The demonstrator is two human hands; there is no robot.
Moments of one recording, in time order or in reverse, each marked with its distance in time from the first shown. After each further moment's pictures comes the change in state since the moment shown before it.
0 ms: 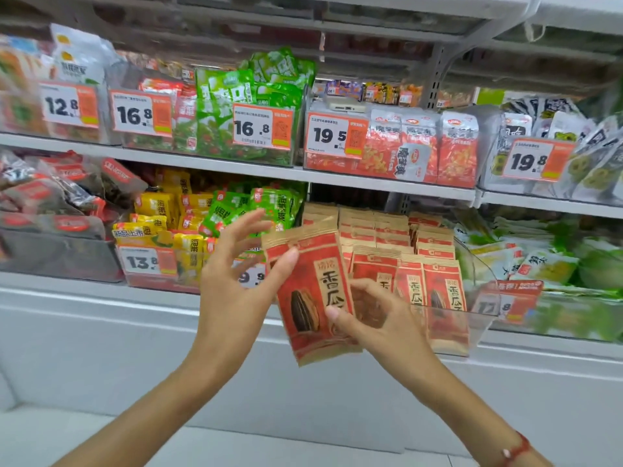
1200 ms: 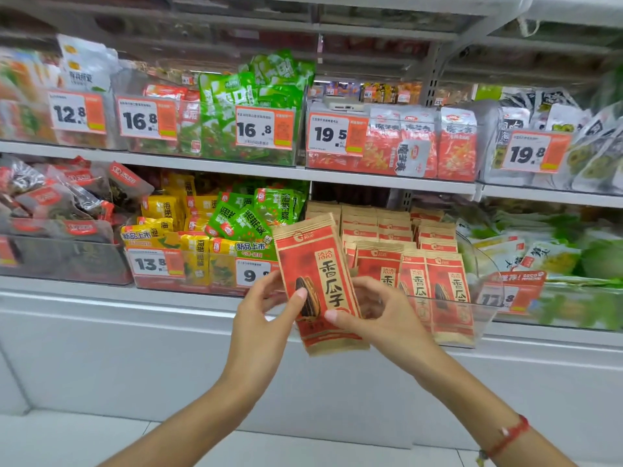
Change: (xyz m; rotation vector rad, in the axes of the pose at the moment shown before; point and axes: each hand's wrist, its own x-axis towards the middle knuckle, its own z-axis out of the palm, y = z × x) left_hand -0.032 -0.030 0.008 -0.038 -0.095 -0.431; right_hand 0.001 0.004 0.005 -0.008 0.006 0.153
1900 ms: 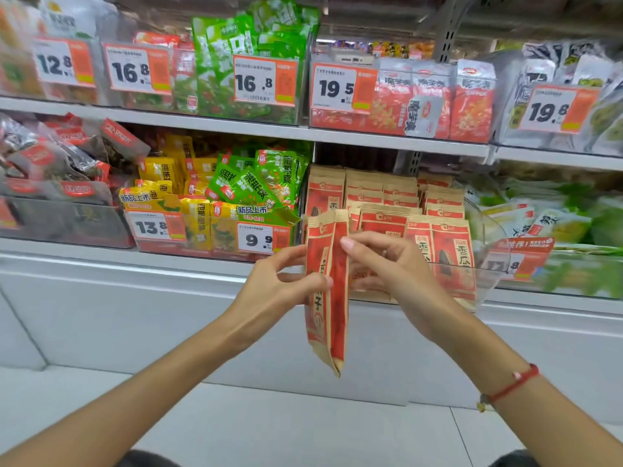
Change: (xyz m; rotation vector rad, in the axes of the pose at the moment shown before) left_hand 0.001 0.009 -0.007 0.011 -0.409 -0.073; right_hand -0.002 -0.015 -0.004 0.204 -0.066 0.034
